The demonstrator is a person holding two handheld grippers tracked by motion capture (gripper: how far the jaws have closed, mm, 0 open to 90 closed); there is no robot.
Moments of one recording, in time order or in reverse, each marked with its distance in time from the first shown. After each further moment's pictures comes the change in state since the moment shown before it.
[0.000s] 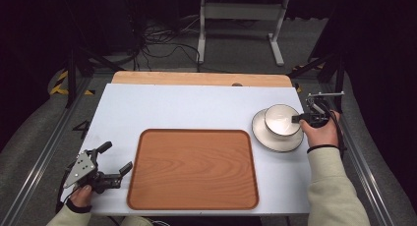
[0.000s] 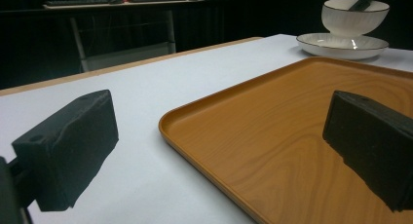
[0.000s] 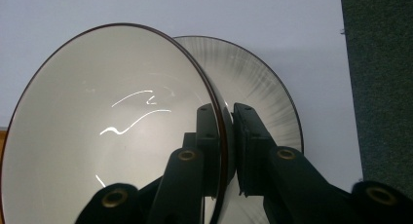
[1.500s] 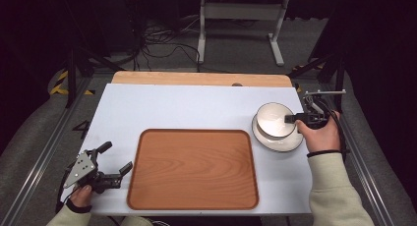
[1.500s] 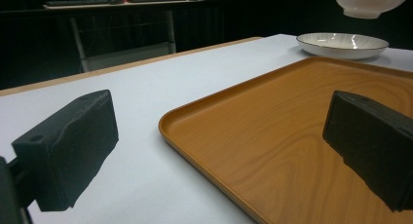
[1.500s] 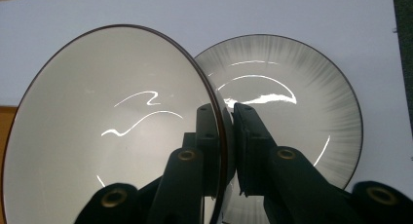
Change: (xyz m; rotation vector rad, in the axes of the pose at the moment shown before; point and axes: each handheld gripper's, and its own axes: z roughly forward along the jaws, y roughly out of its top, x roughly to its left) left arm 0.000 0.000 0.000 0.001 -0.001 0.001; right arm 0.043 -0.007 -0.040 -0.011 0.097 -0.008
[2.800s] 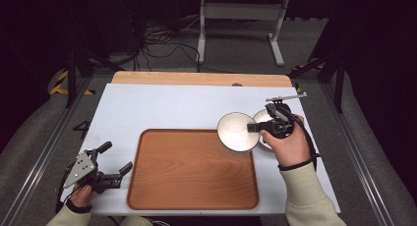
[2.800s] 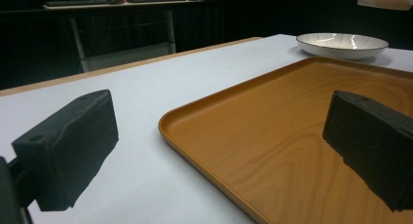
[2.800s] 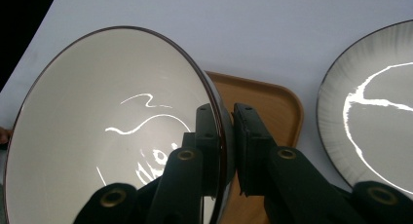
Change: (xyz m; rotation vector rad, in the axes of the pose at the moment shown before) left arm 0.000 0.000 0.000 -0.001 -0.001 0.000; right arm 0.109 -0.025 0.000 0.061 0.184 -0.151
